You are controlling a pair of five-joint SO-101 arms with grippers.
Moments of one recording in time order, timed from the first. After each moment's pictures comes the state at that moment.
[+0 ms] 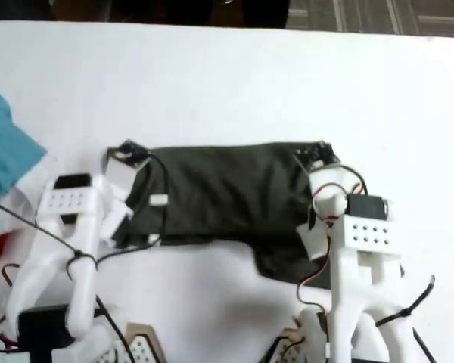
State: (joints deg) left arm -13.9 -18.4 48.6 66.2 -31.3; right arm 2.5 -36.0 50.2 77.5 29.4
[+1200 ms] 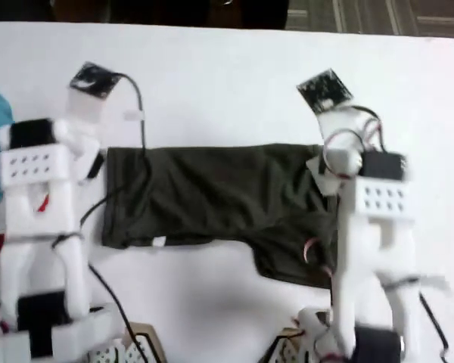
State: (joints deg) left arm -15.7 -9.4 9.7 80.7 -28.8; right arm 0.5 -19.2 20.6 70.0 32.9
